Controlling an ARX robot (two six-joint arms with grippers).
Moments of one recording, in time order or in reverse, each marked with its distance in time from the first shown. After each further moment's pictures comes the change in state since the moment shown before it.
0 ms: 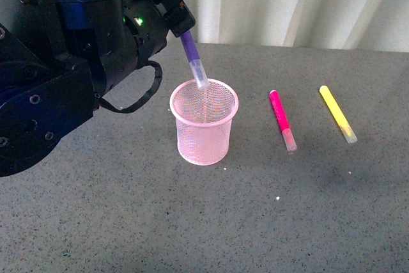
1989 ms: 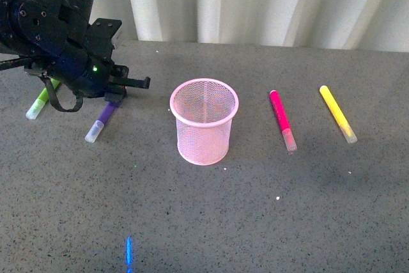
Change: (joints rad) left arm 0.309 0.268 0.486 -1.001 0.190 0.755; right arm 0.000 0.000 0.000 0.000 0.000 0.000
